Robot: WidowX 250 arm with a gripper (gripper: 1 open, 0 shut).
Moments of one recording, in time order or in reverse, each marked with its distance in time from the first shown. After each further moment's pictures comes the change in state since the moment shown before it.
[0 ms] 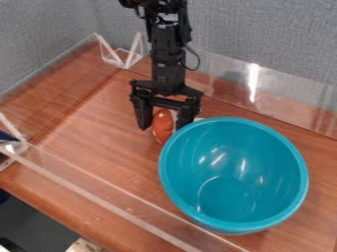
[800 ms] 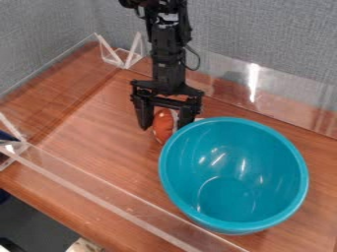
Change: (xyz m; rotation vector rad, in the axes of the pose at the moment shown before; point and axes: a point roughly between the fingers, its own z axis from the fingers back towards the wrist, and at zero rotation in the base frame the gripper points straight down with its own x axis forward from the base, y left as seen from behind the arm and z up) arm 0.002 0.000 0.000 -0.005 -0.011 0.013
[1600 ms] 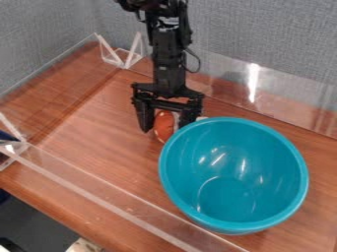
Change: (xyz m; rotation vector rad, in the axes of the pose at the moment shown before) arm 0.001 0.000 -0.005 -0.007 0.007 0.010
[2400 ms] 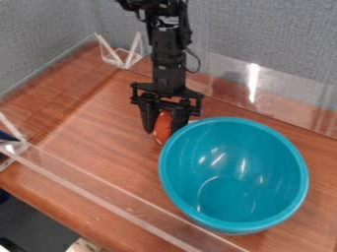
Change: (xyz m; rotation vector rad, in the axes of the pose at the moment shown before) arm -0.003 0.000 0.002 0.003 0.014 -0.025
